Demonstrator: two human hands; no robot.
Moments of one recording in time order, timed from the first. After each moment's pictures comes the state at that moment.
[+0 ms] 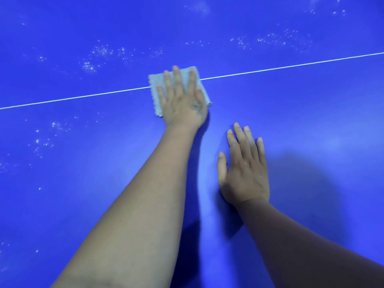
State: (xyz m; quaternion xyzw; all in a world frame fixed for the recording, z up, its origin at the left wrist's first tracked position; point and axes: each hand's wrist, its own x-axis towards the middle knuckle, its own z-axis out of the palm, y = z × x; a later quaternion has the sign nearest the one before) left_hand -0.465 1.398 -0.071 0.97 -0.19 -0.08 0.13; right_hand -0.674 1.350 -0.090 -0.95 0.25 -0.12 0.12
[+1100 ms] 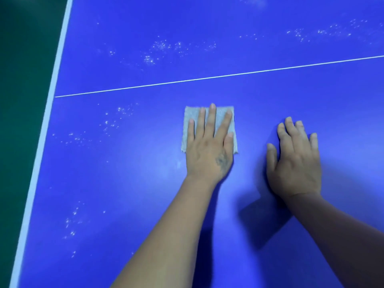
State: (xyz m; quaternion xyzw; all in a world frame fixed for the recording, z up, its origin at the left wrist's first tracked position) left_hand -0.560 1.523 -0.077 0.96 -0.27 -0.01 0.11; right_hand -0.674 1.350 -0.083 -0.96 0.24 -0.10 0.10
